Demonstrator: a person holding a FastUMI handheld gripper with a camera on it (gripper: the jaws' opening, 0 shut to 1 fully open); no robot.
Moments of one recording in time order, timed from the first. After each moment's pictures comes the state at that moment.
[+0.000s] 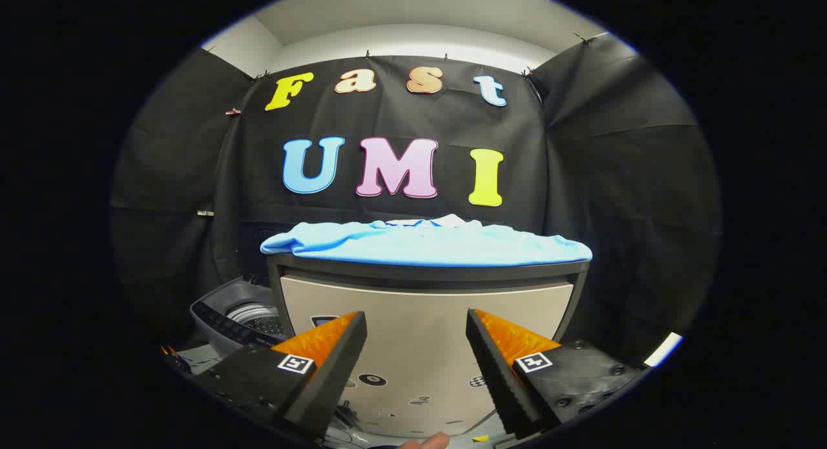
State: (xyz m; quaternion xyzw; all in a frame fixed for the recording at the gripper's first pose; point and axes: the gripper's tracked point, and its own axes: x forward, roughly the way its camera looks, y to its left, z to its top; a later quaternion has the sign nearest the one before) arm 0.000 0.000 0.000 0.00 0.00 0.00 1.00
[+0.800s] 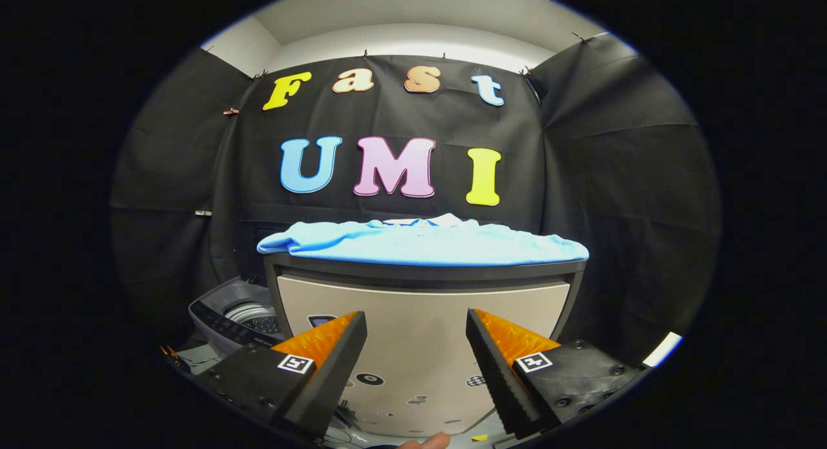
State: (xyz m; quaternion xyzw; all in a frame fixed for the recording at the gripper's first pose) arm 0.001 -0.002 0.001 0.00 0.00 0.00 1.00
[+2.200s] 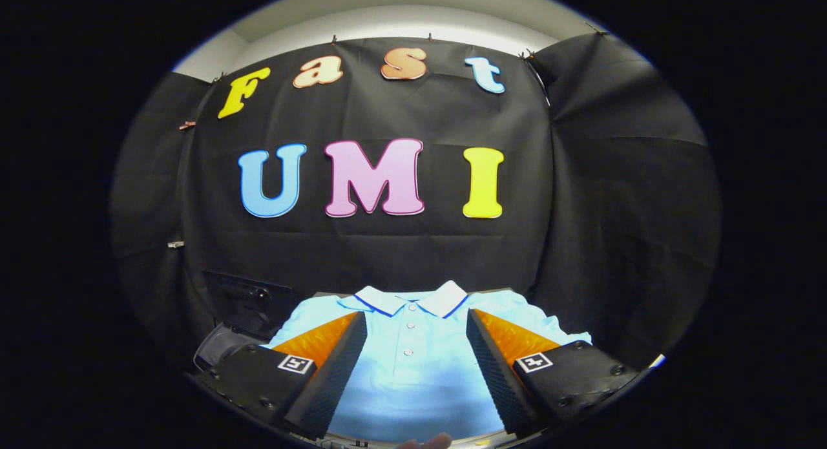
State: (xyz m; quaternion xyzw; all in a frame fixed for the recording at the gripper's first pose) arm 0.181 -0.021 0.129 0.02 0.08 -0.03 1.00
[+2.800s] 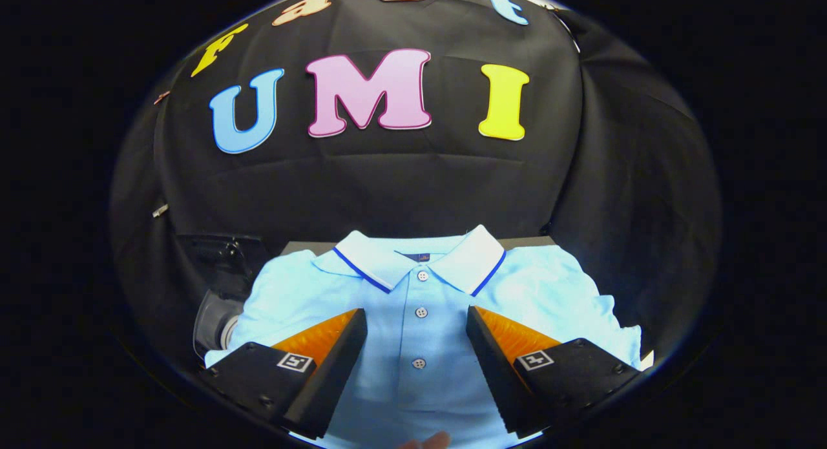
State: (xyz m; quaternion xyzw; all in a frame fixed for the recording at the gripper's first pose) arm 0.256 -0.020 0.048 0.01 0.27 -0.04 0.96
